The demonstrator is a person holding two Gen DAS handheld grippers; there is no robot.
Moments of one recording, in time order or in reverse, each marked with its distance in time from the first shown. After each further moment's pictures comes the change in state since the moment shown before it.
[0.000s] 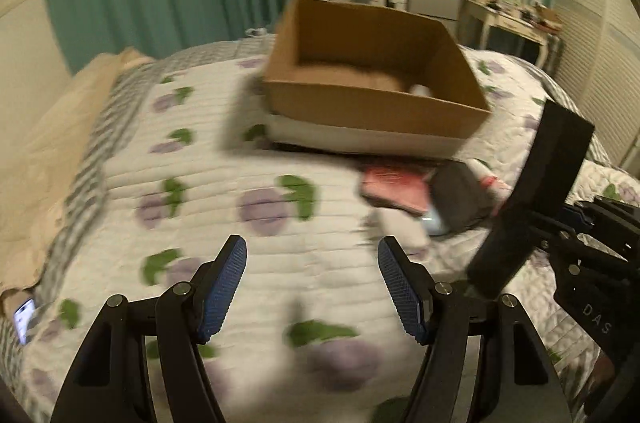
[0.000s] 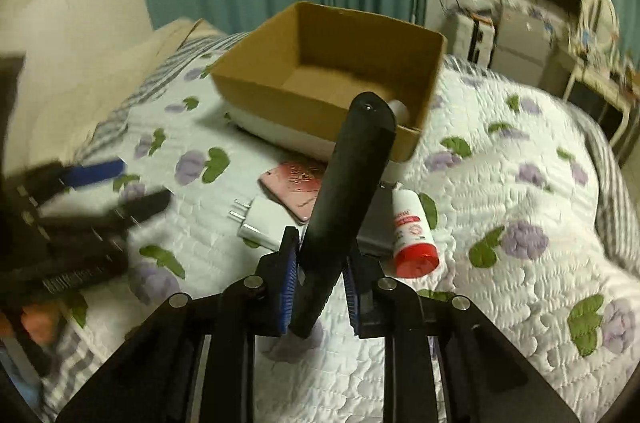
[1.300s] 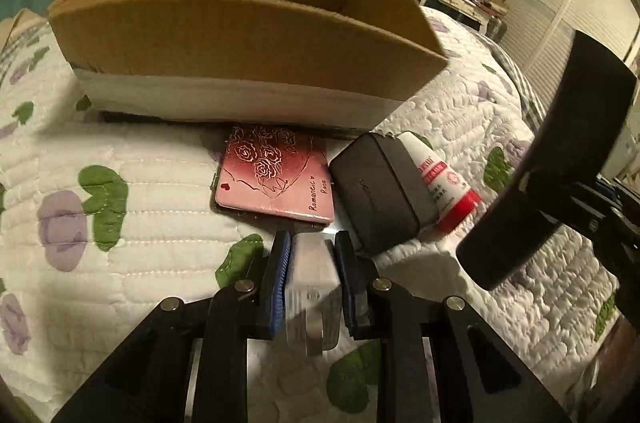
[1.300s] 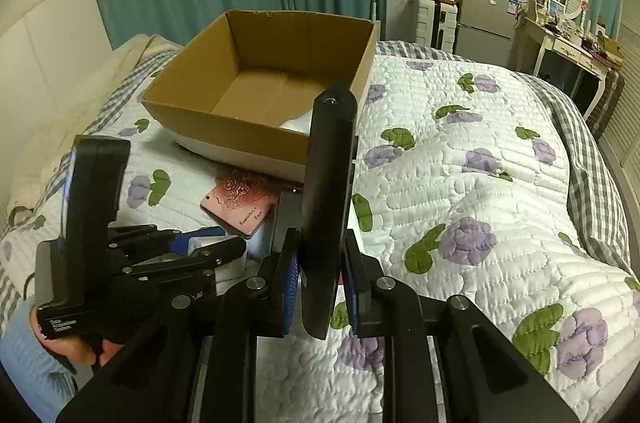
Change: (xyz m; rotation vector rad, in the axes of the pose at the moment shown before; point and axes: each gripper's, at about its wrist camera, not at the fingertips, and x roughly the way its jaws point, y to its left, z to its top) left arm 0.077 -0.042 0.007 0.006 0.139 -0.311; right arm 0.008 -0.041 0.013 0.089 0.020 -0.087
